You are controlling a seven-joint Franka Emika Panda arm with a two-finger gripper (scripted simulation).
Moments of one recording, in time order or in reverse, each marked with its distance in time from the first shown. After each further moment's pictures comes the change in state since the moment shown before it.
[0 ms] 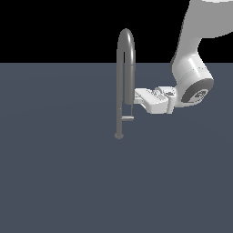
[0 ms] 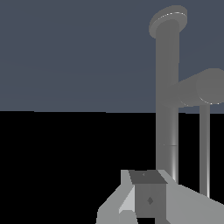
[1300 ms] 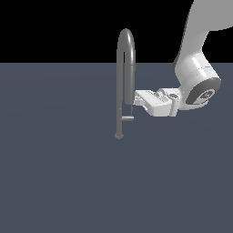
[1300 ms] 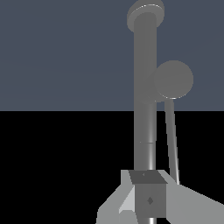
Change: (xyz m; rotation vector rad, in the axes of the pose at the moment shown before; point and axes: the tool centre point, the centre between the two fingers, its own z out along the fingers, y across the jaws) arm -0.003 0.024 0.002 0.017 -0.013 0.011
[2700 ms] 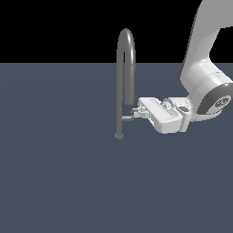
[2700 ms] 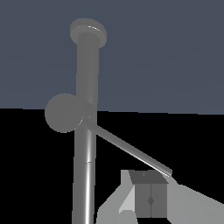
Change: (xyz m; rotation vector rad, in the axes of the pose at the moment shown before) arm 0.020 0.060 0.000 -0.006 0.004 -0.029
